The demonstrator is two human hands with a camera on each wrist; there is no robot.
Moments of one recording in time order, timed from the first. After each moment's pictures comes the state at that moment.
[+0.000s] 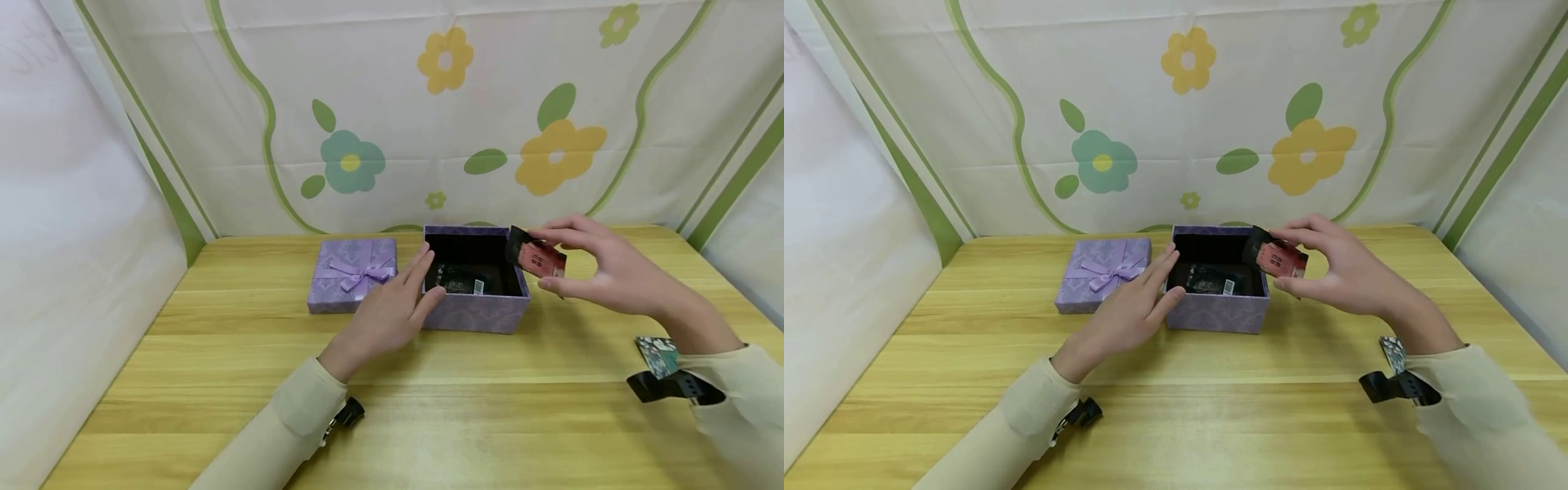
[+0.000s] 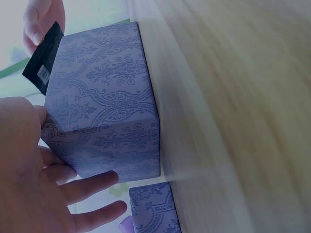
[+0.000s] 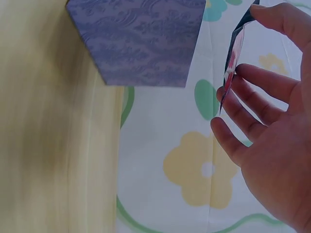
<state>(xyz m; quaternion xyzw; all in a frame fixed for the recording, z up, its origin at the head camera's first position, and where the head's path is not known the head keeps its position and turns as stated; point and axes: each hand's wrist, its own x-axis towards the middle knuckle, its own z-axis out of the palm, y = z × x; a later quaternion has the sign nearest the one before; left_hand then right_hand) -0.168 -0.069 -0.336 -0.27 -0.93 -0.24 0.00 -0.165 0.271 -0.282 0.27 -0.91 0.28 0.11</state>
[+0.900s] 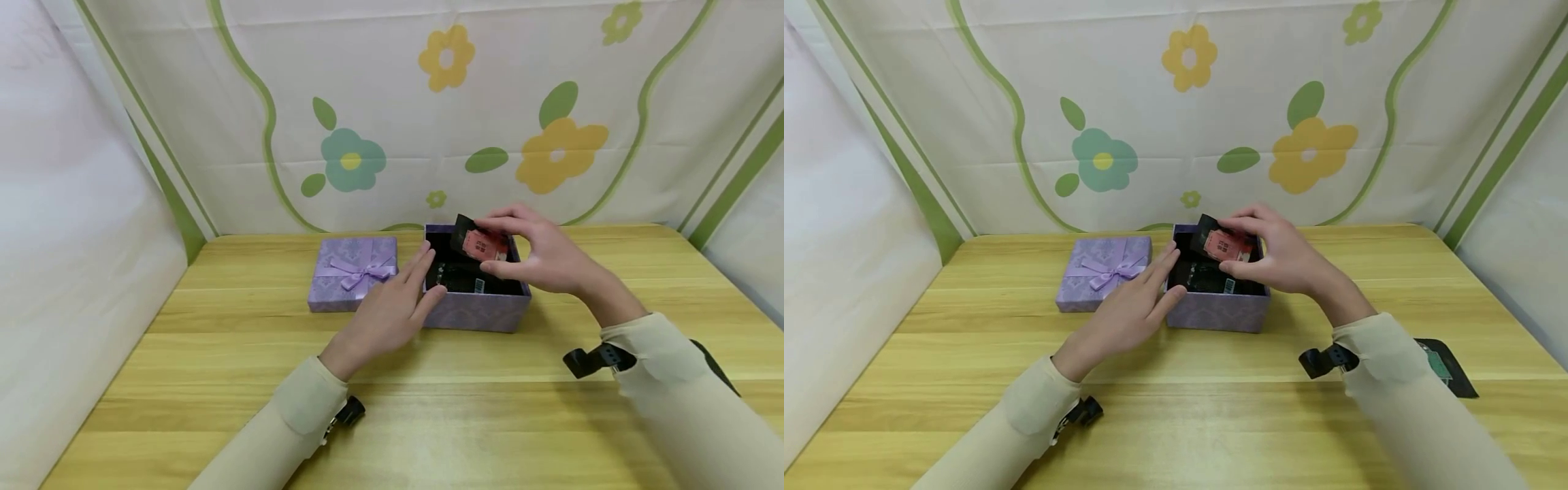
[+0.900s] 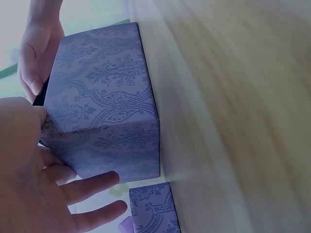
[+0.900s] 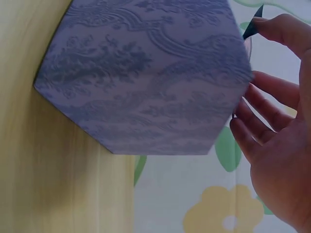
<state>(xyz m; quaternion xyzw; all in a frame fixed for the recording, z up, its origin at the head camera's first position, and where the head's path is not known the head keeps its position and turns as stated) -0.169 -0.069 -0.335 -0.27 -0.93 -0.24 0.00 -0.204 0.212 -0.287 0.27 -0.90 0.34 0.06</state>
